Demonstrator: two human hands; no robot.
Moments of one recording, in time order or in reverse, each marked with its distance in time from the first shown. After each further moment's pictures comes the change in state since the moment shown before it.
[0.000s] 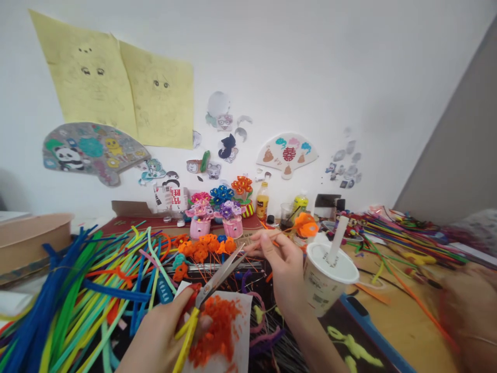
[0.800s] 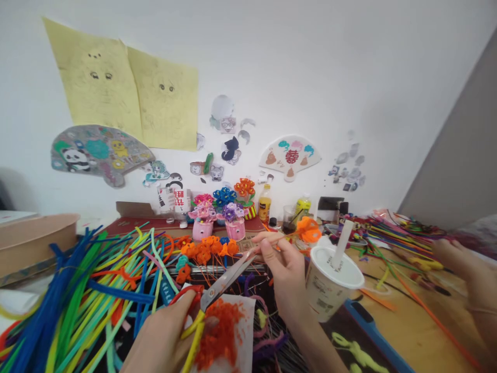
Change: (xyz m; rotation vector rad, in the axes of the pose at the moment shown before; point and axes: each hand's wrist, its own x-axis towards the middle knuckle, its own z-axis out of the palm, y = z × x) left_hand -0.001 -0.012 0.007 0.078 0.055 -0.006; right_hand -0.003 0.003 0.002 0.002 -0.035 -0.023
